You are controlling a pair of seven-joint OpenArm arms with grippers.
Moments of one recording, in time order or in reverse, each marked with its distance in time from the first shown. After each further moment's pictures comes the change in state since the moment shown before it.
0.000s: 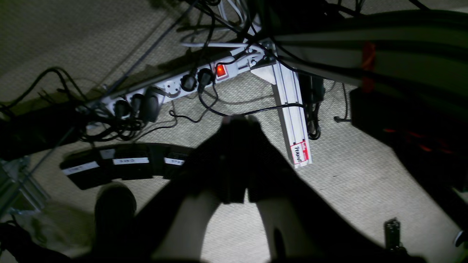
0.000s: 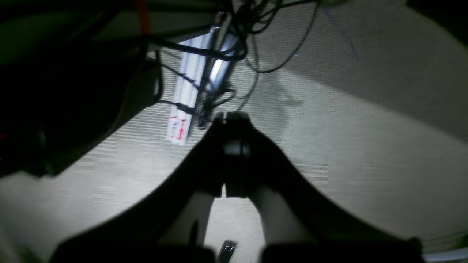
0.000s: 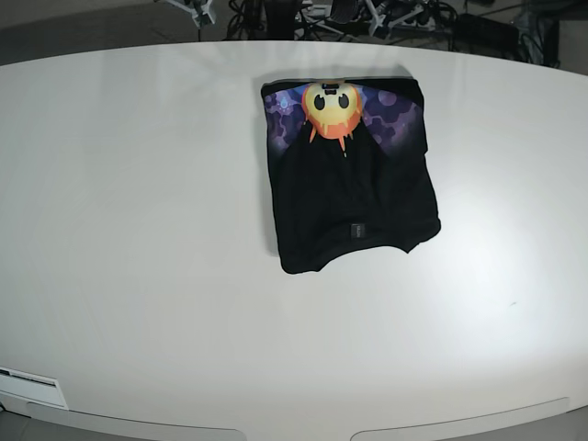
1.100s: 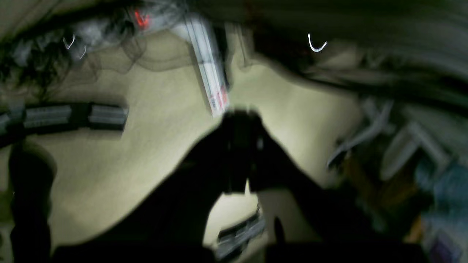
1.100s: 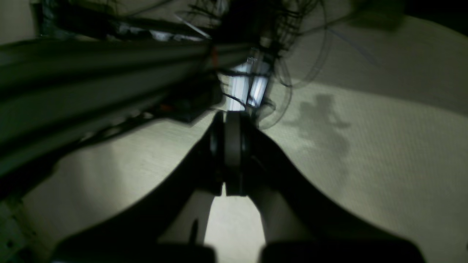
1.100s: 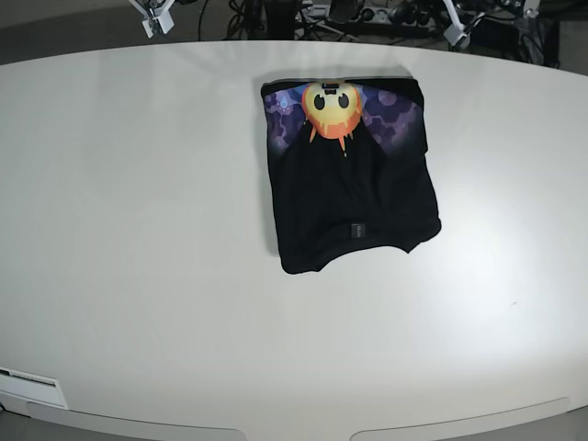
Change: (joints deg) left arm 18.6 -18.1 -25.2 39.5 -31.1 -28.0 44.1; right arm -24.9 0.3 20.5 57.9 24.0 21.0 -33.1
